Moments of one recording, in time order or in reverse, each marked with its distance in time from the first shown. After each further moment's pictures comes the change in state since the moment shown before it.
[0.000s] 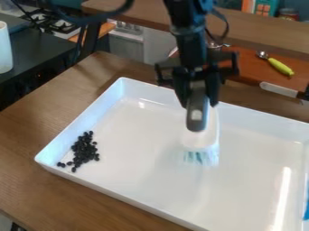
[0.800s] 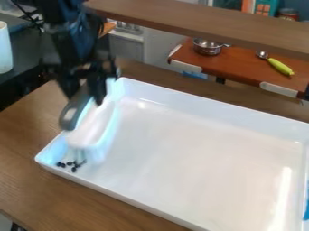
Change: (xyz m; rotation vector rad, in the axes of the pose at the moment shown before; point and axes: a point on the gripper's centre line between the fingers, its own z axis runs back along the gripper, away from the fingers) arm -0.003 0.143 0.047 0.090 -0.047 -0.020
